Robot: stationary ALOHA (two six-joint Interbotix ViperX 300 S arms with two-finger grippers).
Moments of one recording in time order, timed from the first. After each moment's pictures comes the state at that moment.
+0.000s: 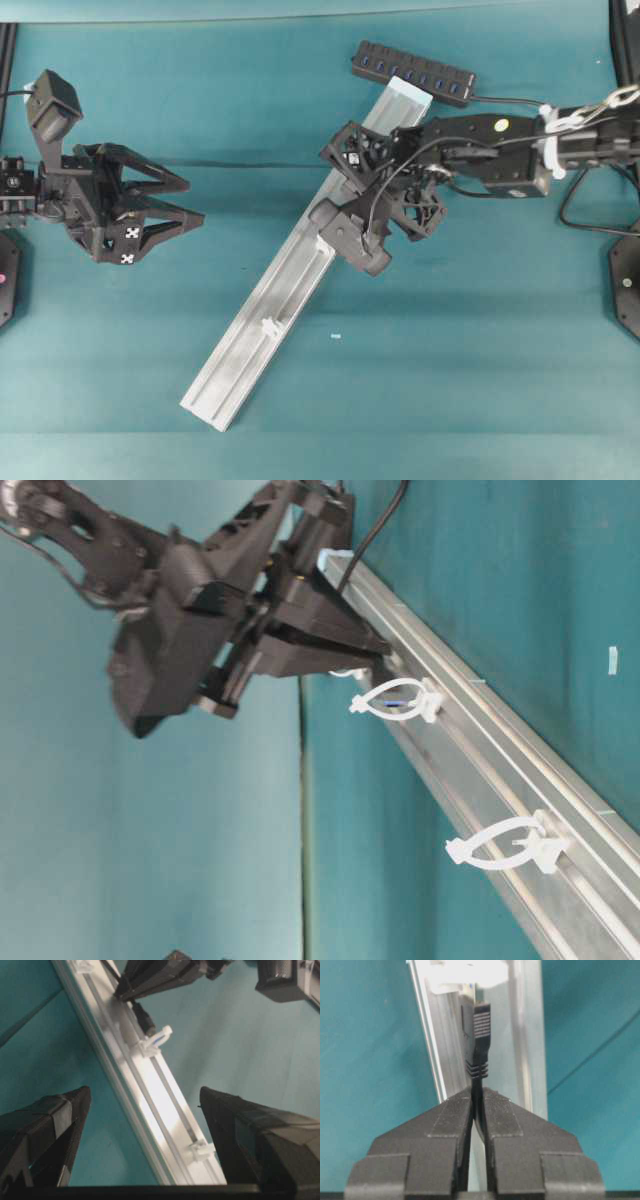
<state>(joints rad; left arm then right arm) 0.17 -0.53 1.12 0.02 -0.26 -0.61 -0.22 0.21 0.42 -0.07 0.59 -1.10</state>
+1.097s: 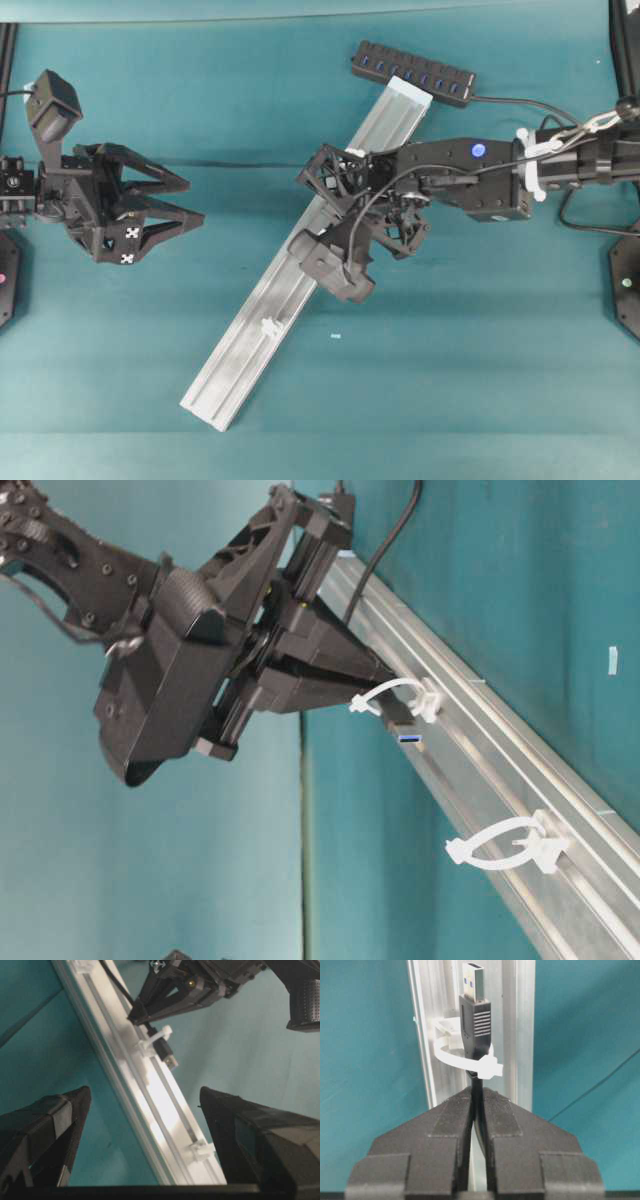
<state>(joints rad) 0.17 -0.53 1.12 0.02 -0.26 -0.61 -0.14 0.24 0.33 -0.08 0.66 -1.06</state>
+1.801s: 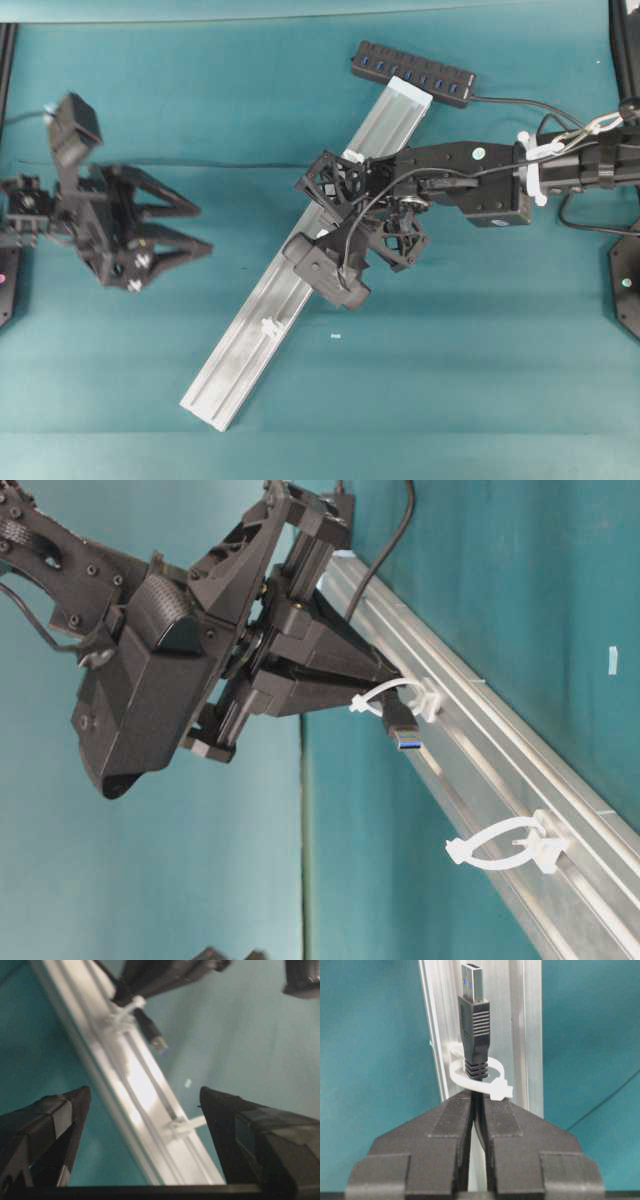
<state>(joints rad) 0.07 -0.44 1.10 0.02 -0.31 -0.61 -0.12 0.23 0.33 -0.01 0.66 -1.02</state>
